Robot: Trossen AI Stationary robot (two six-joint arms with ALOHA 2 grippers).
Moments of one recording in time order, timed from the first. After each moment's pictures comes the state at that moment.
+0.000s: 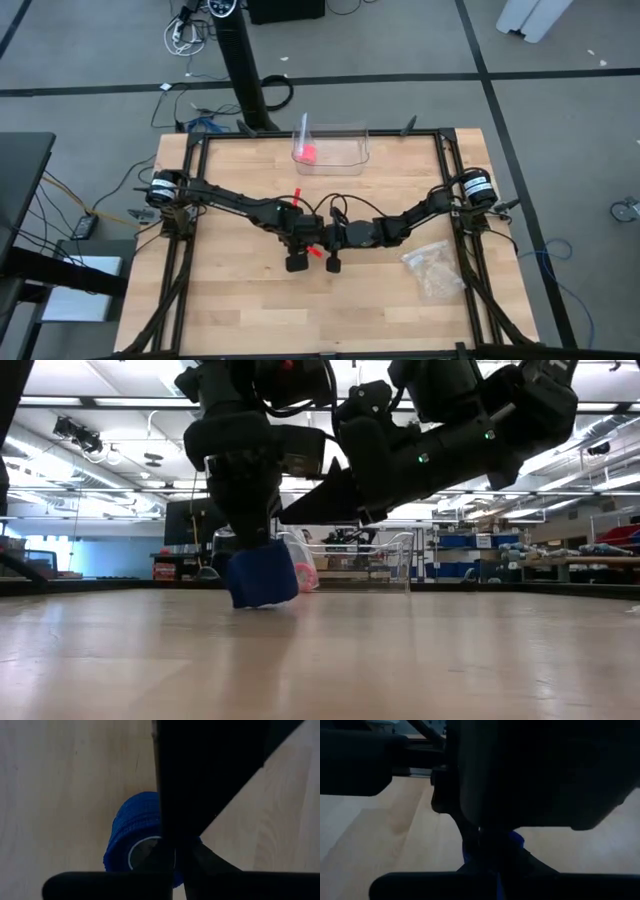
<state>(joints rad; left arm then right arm) -0.12 1.83 1.25 -0.65 0.05 -0.24 0.21 1.93 0.85 0.77 0.28 0.06</state>
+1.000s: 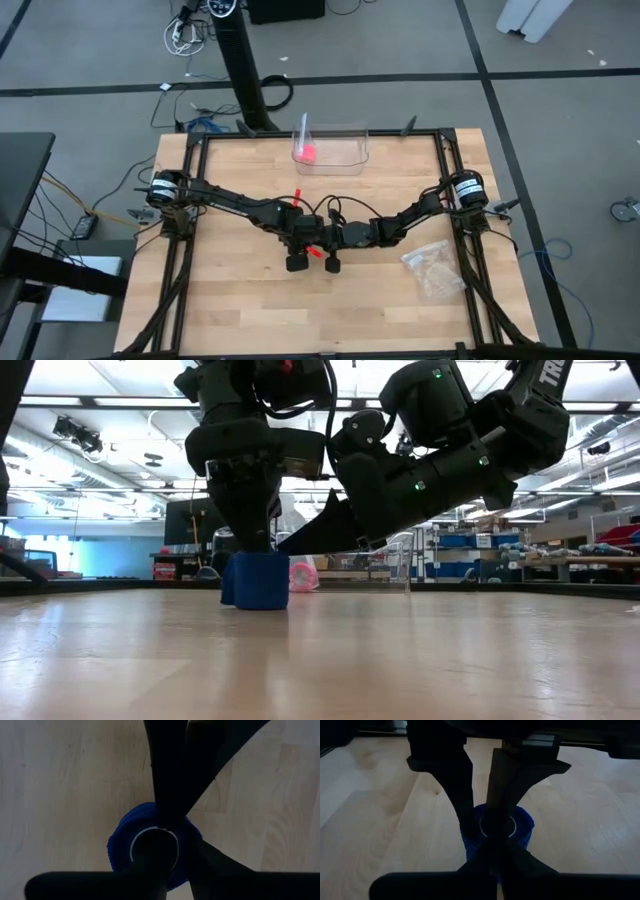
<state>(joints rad) -0.11 1.83 1.25 -0.65 0.01 -0.24 0.19 2.01 0.86 0.77 0.24 0.09</state>
